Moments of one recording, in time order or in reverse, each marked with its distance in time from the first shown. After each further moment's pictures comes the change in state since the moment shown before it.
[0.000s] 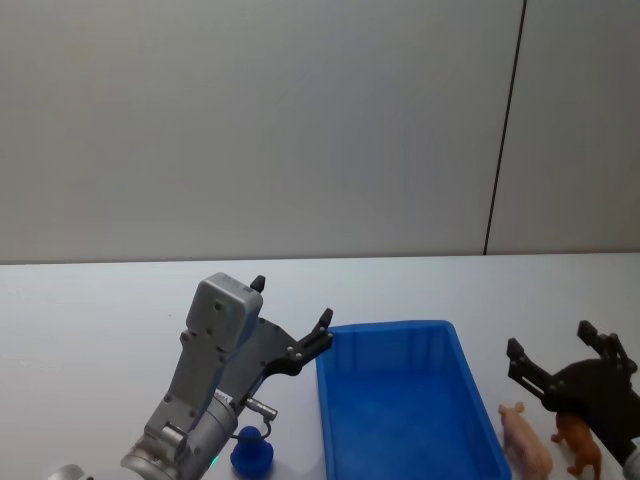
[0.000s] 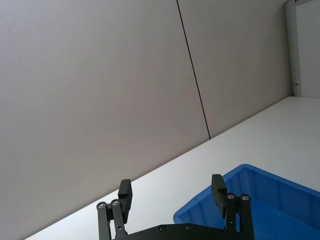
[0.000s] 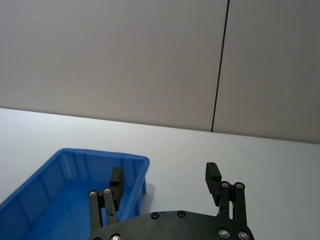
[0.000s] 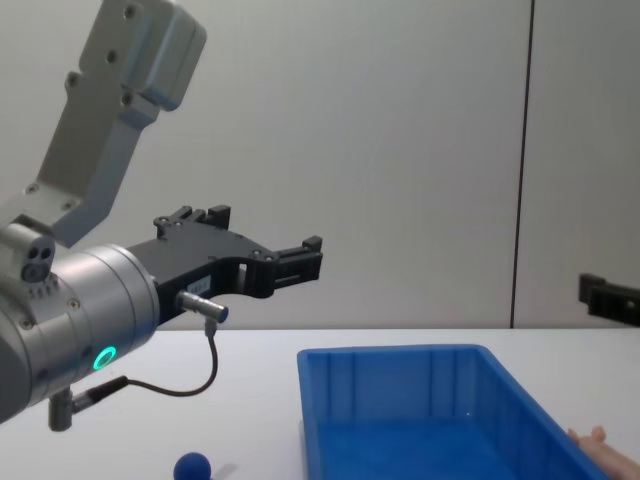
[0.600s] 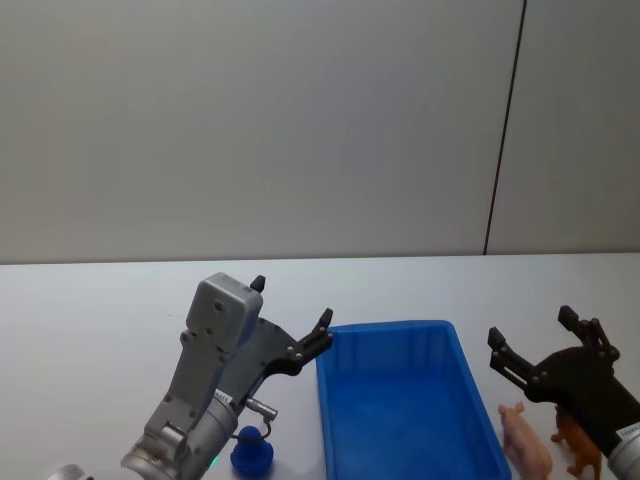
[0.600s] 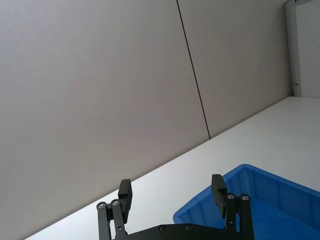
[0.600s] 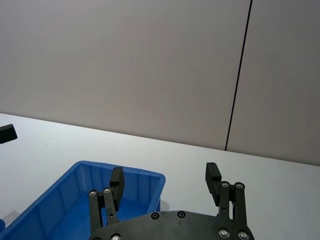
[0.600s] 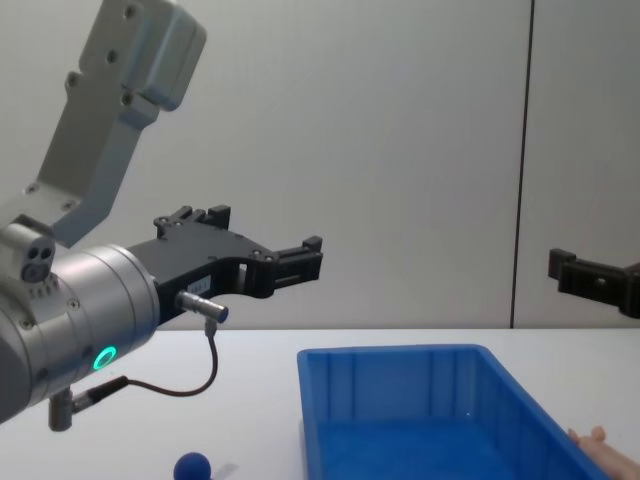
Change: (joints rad) left arm 0.000 0.000 0.000 0.000 0.000 0.000 0.000; right arm 0.023 -0.013 -0.018 0.011 -0.031 -0.053 0.043
